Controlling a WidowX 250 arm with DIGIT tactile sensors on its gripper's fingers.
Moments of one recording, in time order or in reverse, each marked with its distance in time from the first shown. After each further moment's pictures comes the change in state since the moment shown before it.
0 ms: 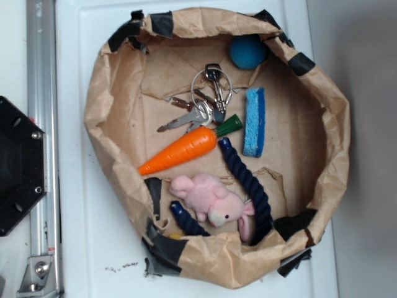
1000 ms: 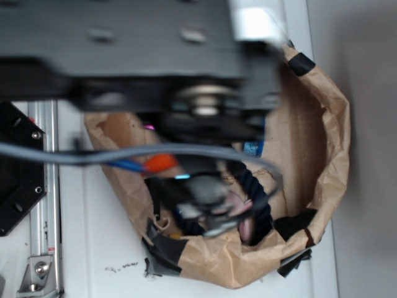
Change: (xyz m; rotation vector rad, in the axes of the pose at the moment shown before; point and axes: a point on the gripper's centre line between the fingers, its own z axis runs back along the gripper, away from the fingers) arm 0.128 0.023 -0.109 -0.010 0.129 0.549
